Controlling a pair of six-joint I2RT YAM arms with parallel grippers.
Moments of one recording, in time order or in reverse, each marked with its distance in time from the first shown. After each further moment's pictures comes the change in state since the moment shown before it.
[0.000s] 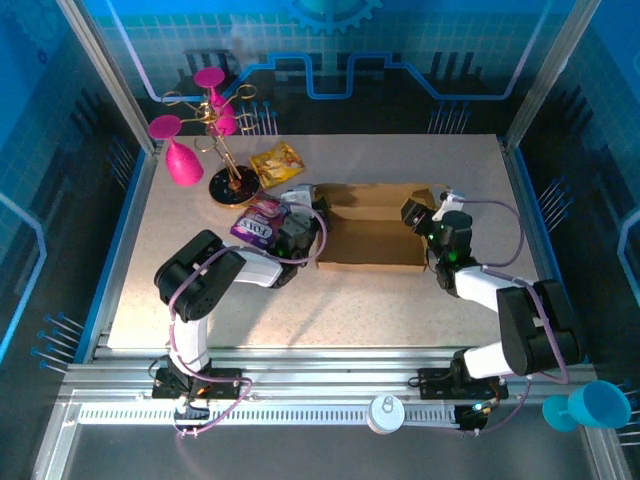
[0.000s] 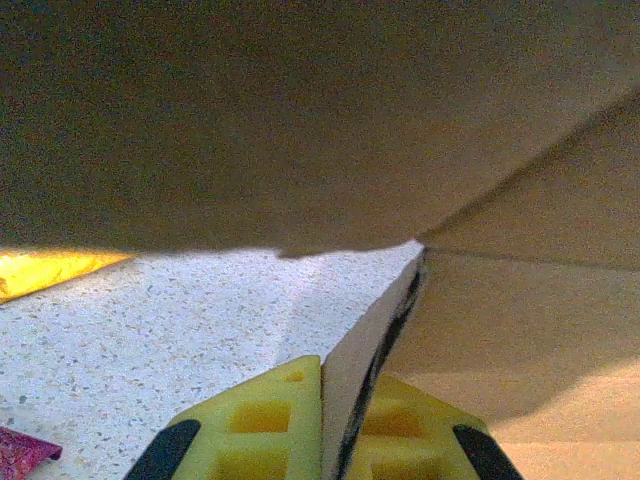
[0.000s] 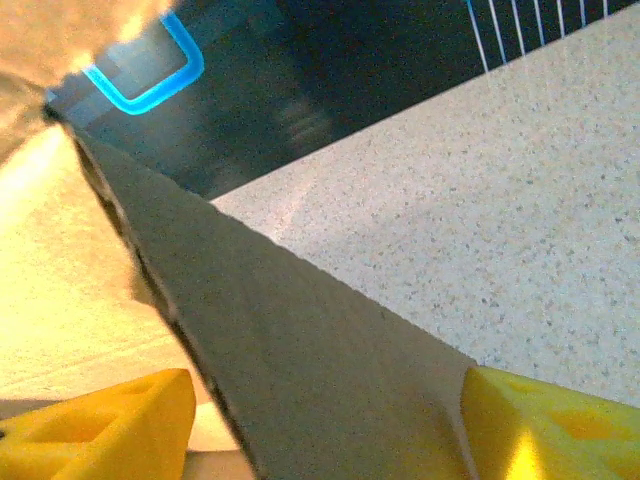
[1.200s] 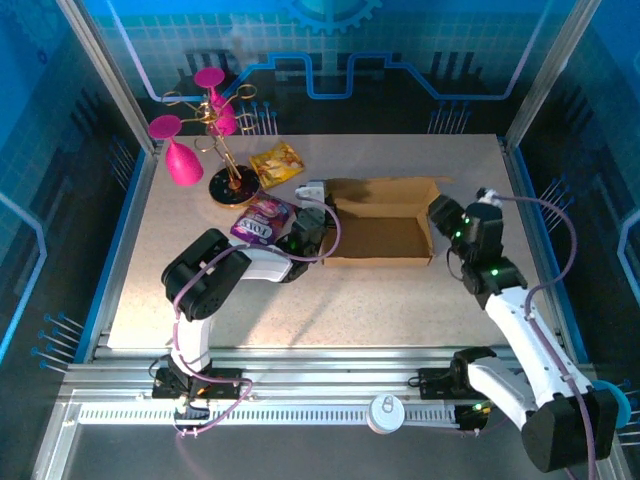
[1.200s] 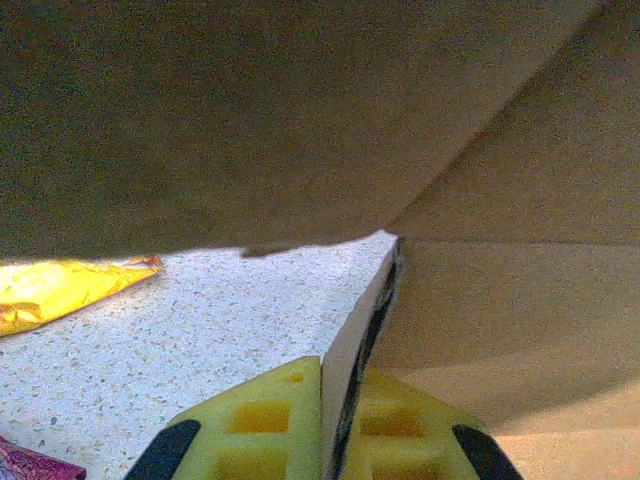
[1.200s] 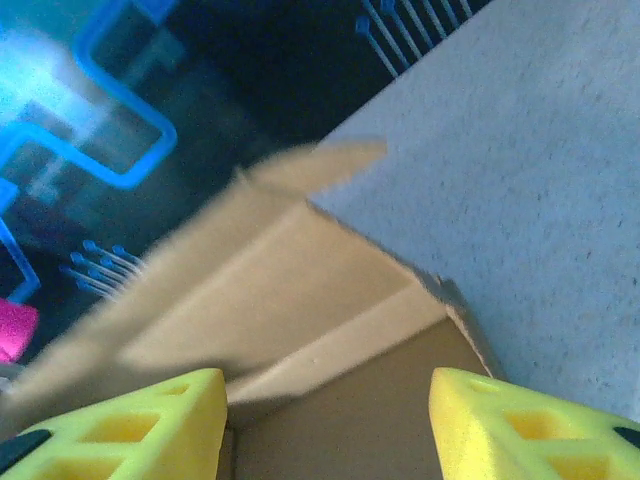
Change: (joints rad) left arm -0.029 0.034 0.110 -0.119 -0.090 0.101; right arm -0.017 -0.468 0.269 -0.842 0.126 0.262
